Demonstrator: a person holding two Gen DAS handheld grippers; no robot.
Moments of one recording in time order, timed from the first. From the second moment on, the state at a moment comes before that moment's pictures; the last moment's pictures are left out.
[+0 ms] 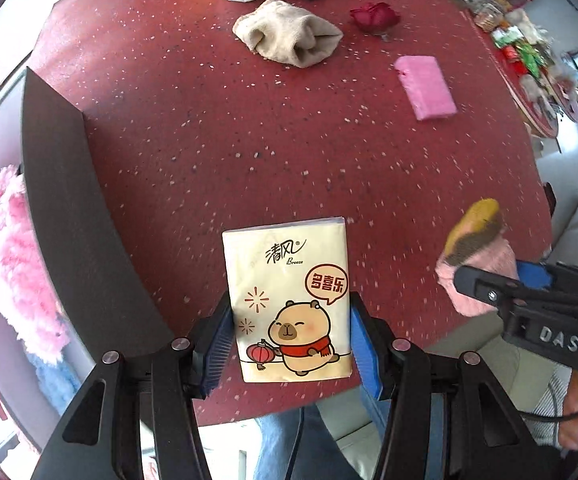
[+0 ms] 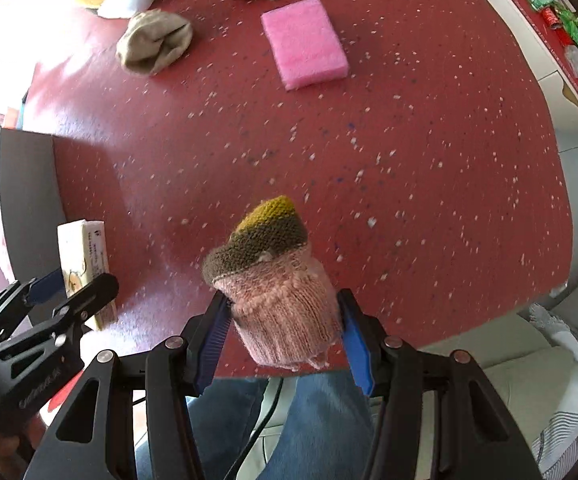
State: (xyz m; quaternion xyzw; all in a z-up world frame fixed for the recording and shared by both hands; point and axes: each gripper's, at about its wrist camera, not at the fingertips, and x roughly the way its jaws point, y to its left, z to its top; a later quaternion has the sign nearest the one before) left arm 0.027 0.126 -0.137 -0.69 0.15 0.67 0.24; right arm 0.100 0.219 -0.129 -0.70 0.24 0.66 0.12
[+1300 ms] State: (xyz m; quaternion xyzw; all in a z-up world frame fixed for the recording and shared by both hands) left arm -0.019 0.024 -0.046 -0.61 0.10 0.74 0.26; right arm 0.057 0.142 -0.057 -0.67 0.18 0.71 0.12
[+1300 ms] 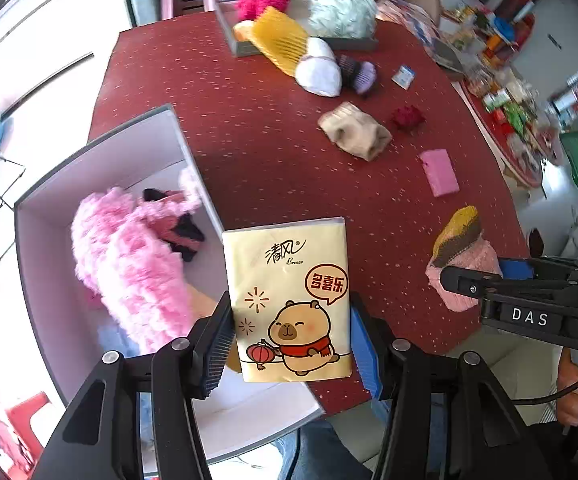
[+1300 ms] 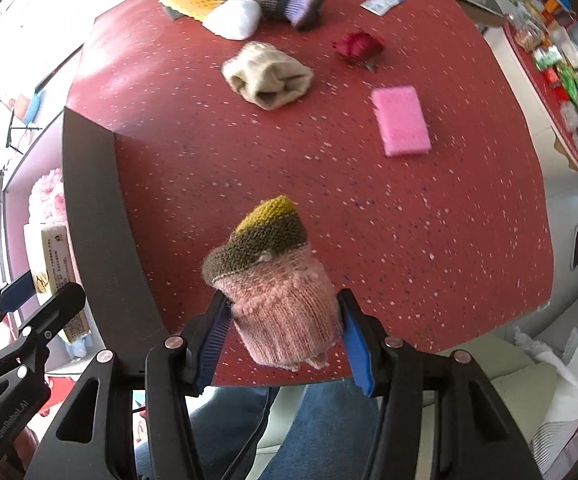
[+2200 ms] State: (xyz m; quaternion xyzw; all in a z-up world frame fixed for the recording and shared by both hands) left arm -0.033 -0.076 -0.051 -0.62 0.01 0.77 0.15; right arm 0.013 0.076 -0.042 -0.68 0.09 0.73 0.07
